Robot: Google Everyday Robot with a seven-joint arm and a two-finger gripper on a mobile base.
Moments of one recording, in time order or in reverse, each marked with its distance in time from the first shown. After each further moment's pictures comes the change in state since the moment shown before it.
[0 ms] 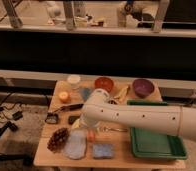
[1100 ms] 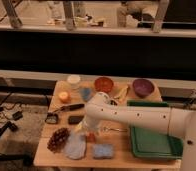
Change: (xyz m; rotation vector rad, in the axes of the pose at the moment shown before) arm 0.004 0.024 0.046 -0.011 -0.097 0.043
